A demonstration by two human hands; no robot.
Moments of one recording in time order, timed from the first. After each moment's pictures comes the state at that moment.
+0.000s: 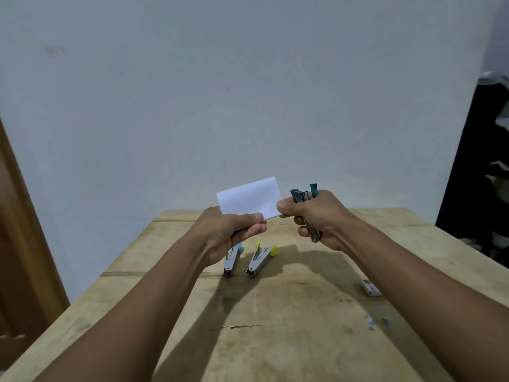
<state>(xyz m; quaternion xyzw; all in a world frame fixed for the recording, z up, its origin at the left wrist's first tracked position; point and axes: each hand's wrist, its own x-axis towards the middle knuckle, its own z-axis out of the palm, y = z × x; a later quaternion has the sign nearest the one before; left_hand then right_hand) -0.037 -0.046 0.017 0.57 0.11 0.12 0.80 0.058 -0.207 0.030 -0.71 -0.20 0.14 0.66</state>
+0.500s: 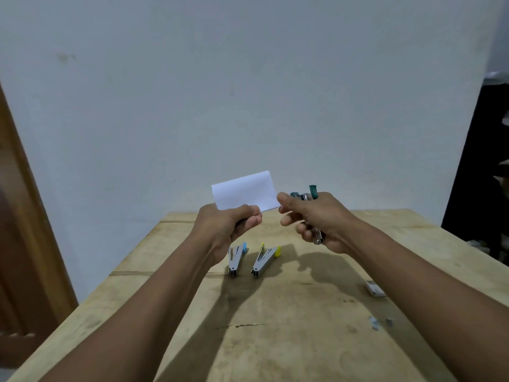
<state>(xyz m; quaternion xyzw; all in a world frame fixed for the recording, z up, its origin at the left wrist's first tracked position) -0.044 -0.050 0.023 0.55 0.14 0.22 0.79 0.053 -0.209 0.032 -0.72 -0.22 0.17 0.64</state>
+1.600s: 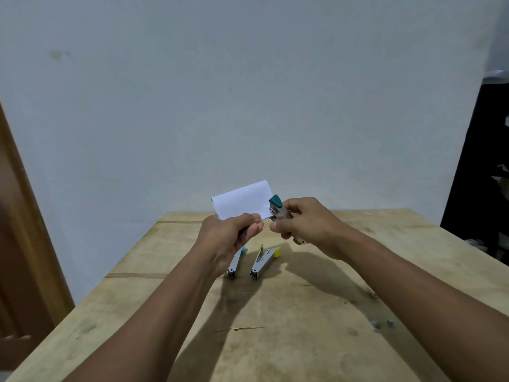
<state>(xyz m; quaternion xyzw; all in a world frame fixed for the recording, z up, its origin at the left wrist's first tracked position) -0.036 -0.052 0.006 0.54 0.16 0.21 0.80 0.051 -0.200 0.022 -0.78 -0.32 0.12 0.52</state>
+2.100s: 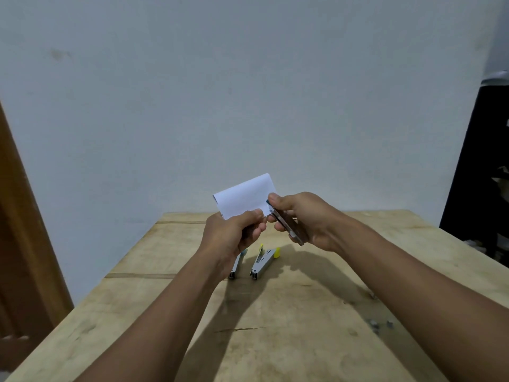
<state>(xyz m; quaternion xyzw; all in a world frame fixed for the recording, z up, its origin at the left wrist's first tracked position) -0.034 -0.059 0.005 0.56 0.13 0.23 0.79 0.049 -0.190 0.039 -0.74 -0.23 0.22 0.59</state>
